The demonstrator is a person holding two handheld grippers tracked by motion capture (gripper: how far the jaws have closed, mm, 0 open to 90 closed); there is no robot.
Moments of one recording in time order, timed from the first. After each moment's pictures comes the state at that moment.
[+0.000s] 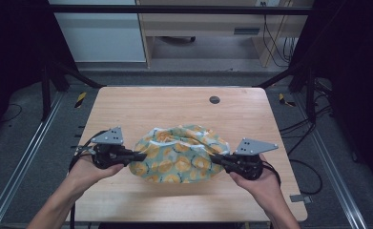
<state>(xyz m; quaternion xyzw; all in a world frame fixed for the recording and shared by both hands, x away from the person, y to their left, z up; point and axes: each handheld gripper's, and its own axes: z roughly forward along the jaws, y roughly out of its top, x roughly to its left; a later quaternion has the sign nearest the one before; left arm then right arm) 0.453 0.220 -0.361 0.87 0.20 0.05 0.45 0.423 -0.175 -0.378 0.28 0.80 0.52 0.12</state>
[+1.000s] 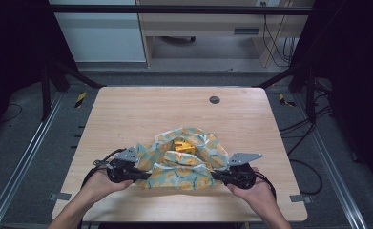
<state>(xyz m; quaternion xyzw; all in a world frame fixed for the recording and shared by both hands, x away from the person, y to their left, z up) 0.458 0.209 -0.441 0.90 0.22 0.01 0.36 0.431 -0.178 -0.450 0.33 0.84 0.43 0.07</state>
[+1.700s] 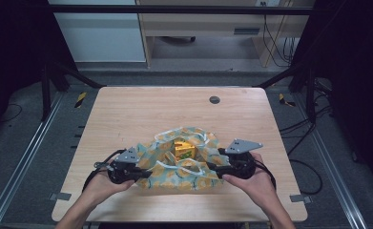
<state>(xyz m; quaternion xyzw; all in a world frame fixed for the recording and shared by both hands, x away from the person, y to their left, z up) 0.455 0.206 -0.438 0.89 0.22 0.04 0.39 0.449 -0.166 -0.409 0.32 0.83 0.43 0.17</state>
